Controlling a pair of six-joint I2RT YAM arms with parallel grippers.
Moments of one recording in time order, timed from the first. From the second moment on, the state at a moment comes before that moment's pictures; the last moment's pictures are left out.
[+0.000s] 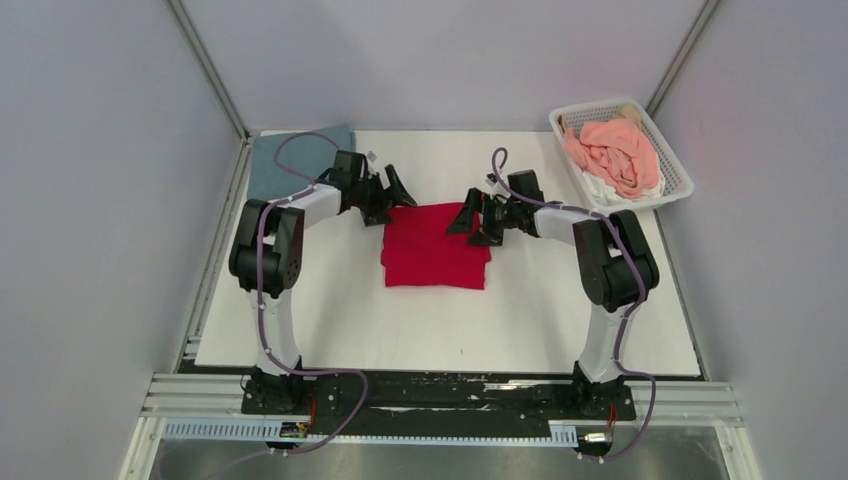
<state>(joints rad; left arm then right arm) -0.25 2.02 1.33 -0.16 0.48 -0.68 0.30 1.95 1.14 -0.02 -0.73 0.56</state>
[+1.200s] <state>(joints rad) -0.29 1.84 1.16 -0.34 0.27 -0.60 0.27 1.06 0.80 -0.25 0.17 0.48</state>
